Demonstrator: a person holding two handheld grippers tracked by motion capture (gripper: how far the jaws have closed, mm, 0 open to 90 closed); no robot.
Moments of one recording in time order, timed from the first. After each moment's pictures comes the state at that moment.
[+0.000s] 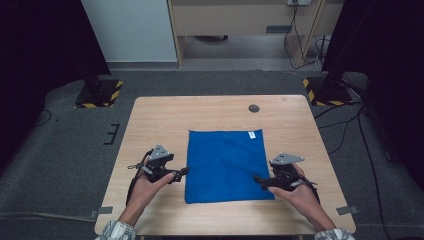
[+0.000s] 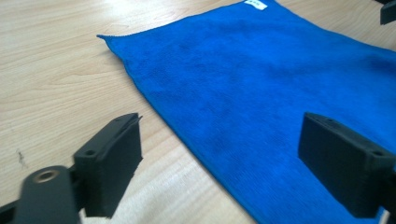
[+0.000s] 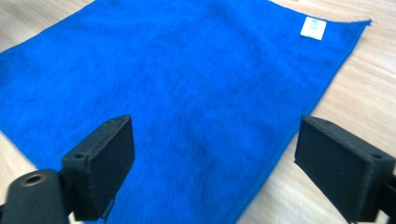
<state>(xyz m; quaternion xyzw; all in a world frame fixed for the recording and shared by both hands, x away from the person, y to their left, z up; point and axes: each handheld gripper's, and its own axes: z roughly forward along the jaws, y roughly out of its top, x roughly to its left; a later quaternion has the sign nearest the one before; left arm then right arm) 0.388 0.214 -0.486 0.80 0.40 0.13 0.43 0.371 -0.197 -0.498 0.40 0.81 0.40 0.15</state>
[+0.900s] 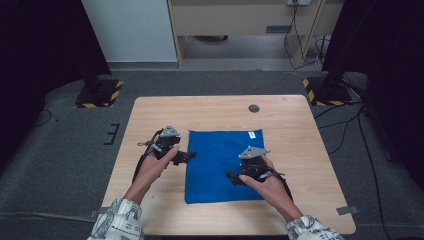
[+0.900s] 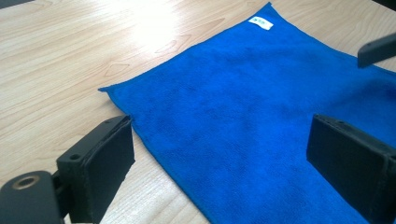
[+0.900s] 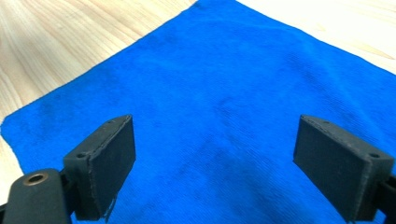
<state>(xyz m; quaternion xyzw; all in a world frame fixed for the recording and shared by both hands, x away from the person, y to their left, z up) 0.439 0.195 -0.459 0.82 0.38 0.12 0.42 0.388 -0.112 -0.491 0.35 0.83 0.41 0.13</state>
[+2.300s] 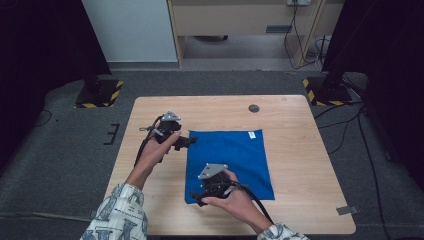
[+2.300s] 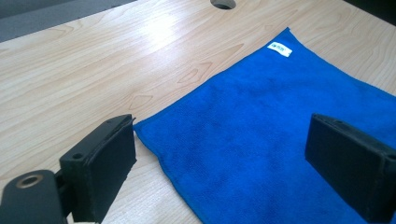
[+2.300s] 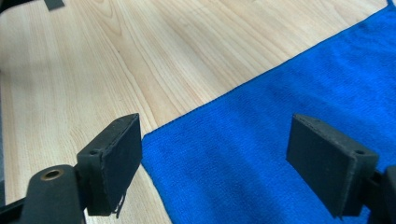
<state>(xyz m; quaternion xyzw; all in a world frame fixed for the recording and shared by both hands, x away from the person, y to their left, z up) 0.482 0.194 -0.444 0.81 0.38 0.12 0.42 0.343 -0.008 -0.496 0.24 0.88 0.41 0.08</state>
